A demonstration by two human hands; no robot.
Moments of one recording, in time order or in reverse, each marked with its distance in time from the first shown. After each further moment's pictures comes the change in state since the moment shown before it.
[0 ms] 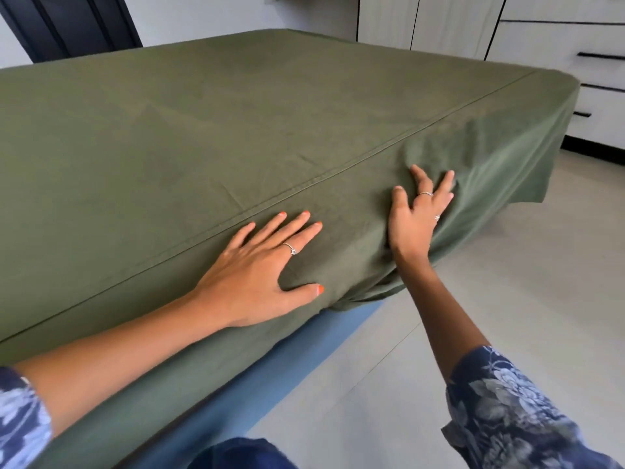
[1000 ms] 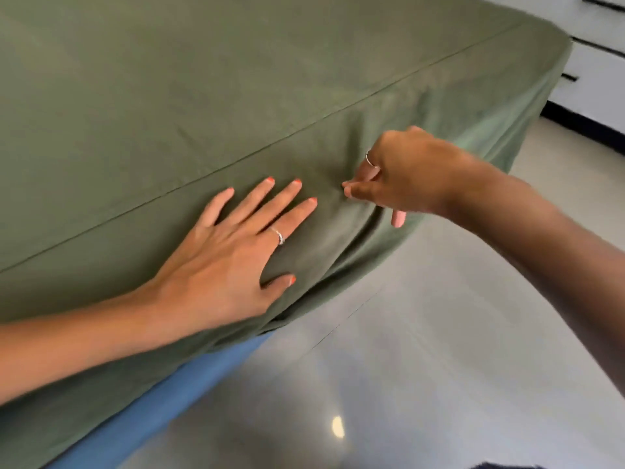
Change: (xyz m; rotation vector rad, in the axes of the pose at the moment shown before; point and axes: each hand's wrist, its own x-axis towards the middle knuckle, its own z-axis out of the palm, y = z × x) left_hand 0.131 0.072 0.028 0.184 0.077 0.080; right_hand 0.139 -0.055 -0.088 -0.952 -0.951 -0.275
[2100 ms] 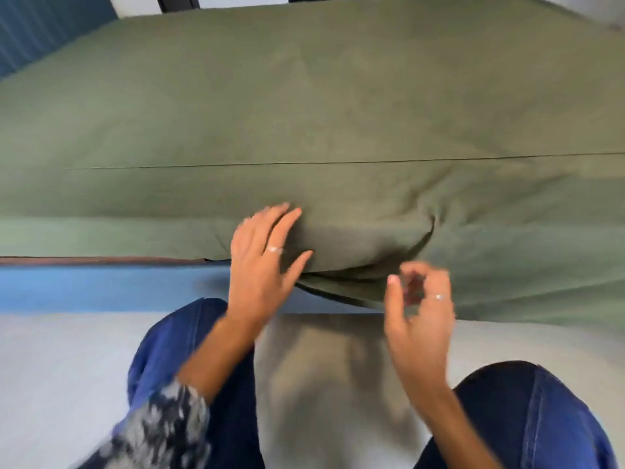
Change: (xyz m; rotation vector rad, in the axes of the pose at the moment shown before) left_hand -0.045 0.115 0.038 0.087 0.699 -0.862; right_hand -0.057 0.069 0.139 1.006 0.442 -0.483
